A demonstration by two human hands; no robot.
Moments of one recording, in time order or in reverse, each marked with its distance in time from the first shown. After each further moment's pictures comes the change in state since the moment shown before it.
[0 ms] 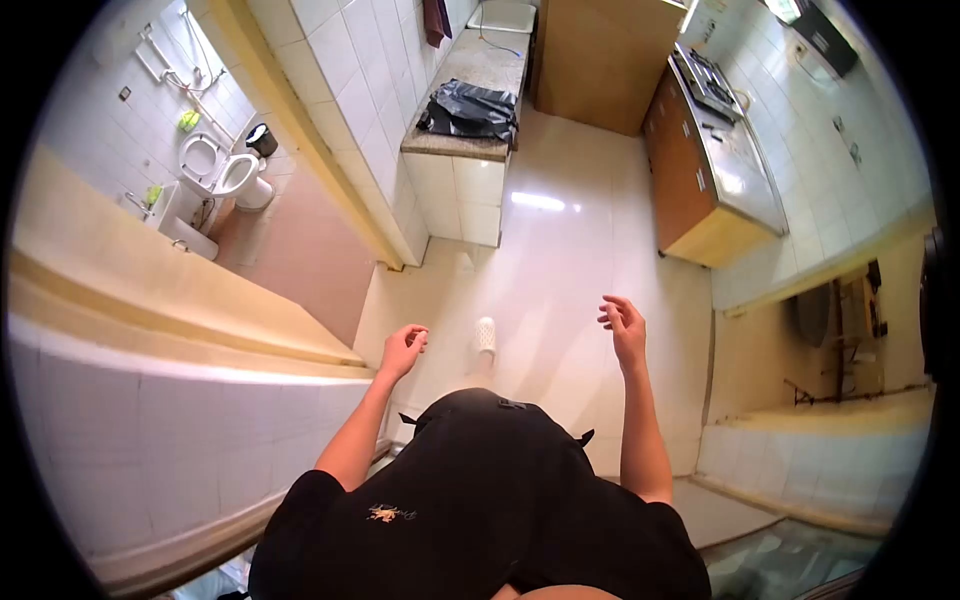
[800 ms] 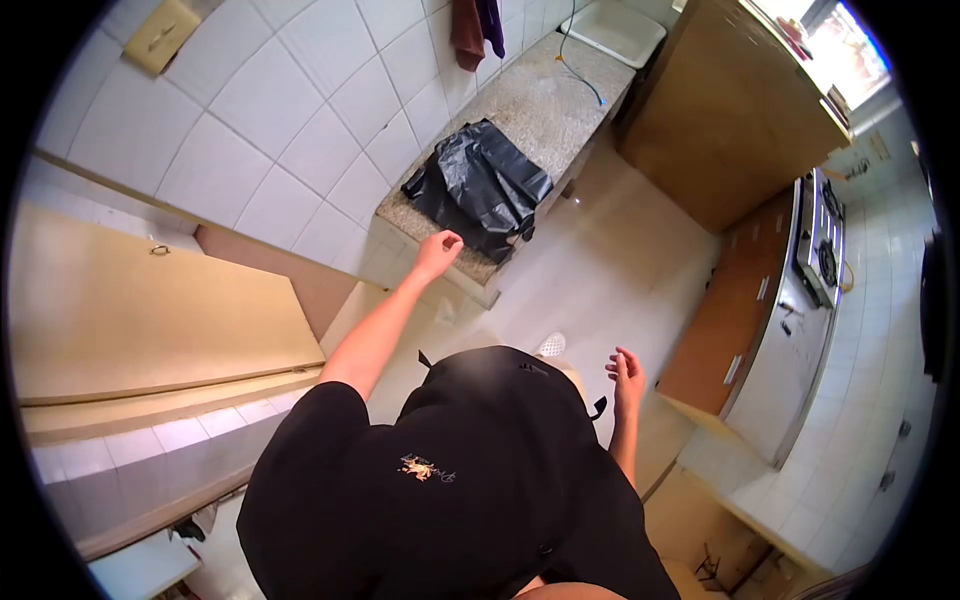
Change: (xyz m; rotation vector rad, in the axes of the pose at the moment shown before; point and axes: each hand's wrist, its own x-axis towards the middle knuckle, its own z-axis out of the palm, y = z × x) left_hand 0.676 0.183 0.103 0.254 0.371 0.074; right_hand 0.632 0.095 -0.069 -0.036 -0.189 0.281
